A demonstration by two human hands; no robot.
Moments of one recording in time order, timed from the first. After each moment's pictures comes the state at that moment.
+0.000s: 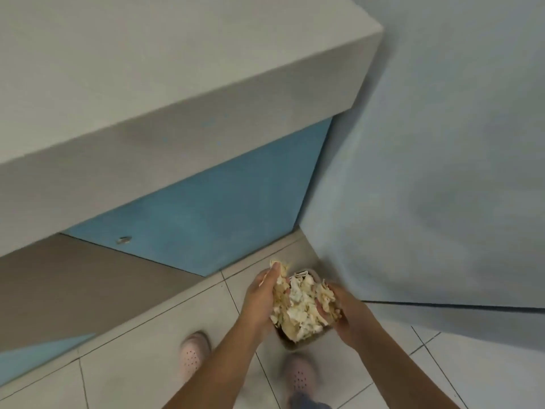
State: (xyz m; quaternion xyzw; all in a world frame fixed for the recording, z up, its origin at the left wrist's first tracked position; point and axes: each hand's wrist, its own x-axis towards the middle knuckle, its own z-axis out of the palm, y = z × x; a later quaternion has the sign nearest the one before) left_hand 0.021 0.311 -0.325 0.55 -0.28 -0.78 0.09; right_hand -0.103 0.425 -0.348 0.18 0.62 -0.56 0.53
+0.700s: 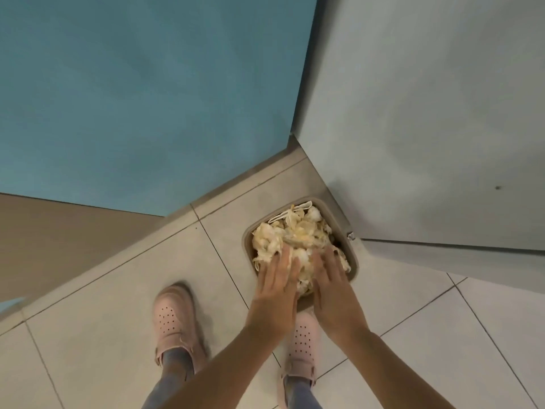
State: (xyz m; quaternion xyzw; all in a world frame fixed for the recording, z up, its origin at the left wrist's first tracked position) left_hand 0.061 0.425 -0.644 0.27 -0.92 -0.25 -0.12; right_hand -0.055 0.506 -0.621 -0.38 0.84 -0.10 0.37
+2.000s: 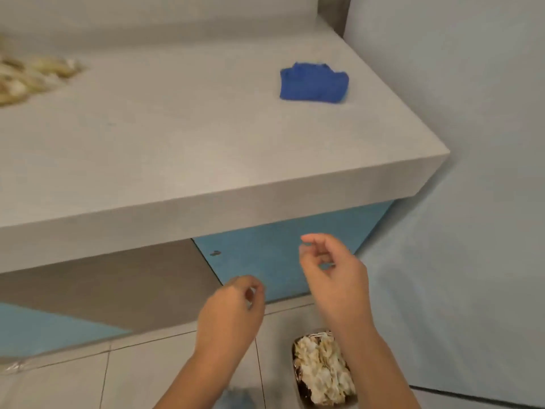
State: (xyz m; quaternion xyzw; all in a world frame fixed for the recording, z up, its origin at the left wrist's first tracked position) left_hand 0.118 0.273 -0.202 0.58 -0.75 -0.29 0.11; right_hand -0.027 0.310 -0.174 -0.37 0.72 -0.53 0.26
